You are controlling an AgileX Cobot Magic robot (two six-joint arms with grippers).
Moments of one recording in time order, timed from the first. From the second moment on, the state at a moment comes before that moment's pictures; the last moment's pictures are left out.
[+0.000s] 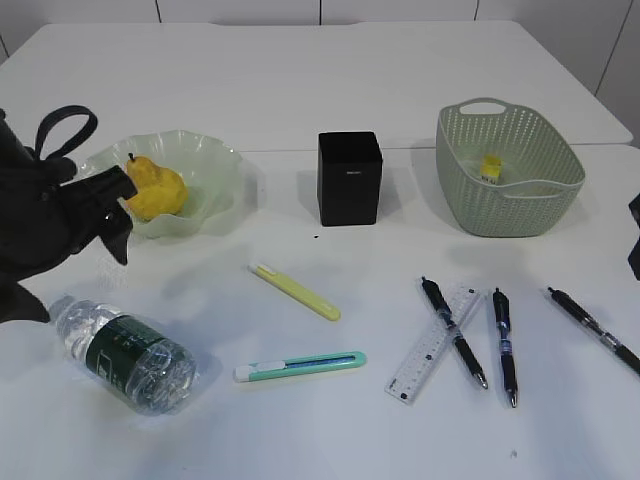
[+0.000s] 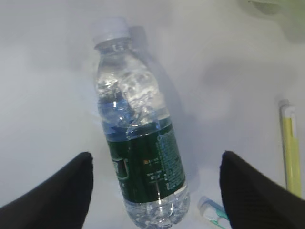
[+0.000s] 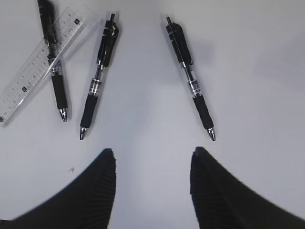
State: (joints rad) left arm -0.50 1.53 -0.99 0.27 0.81 -1.52; right arm -0.05 1.41 -1.04 0.08 1.03 -0.13
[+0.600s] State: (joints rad) left arm -0.49 1.61 -0.99 0.21 0.83 -1.56; right arm -0.05 1.41 -1.04 0.08 1.01 -0.13
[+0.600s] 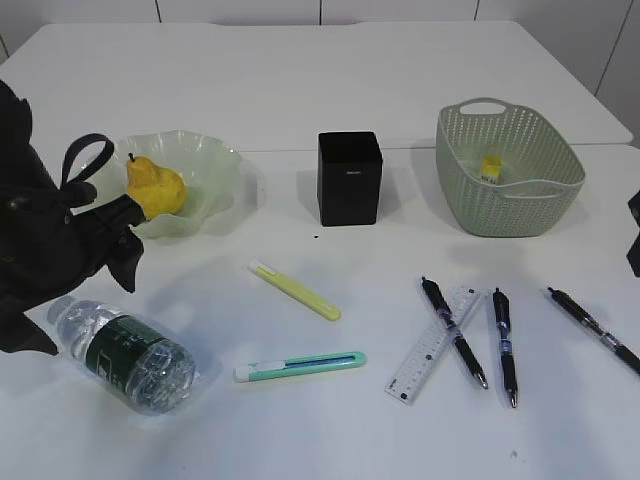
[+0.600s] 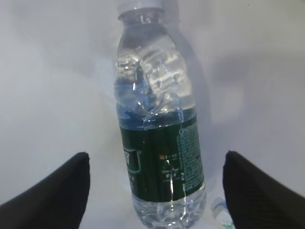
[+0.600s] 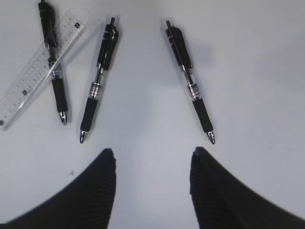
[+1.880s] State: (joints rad) left arm -0.36 1.75 -0.99 0.04 0.68 -1.39; right arm -0.05 1.41 -1.04 0.09 0.99 -0.13
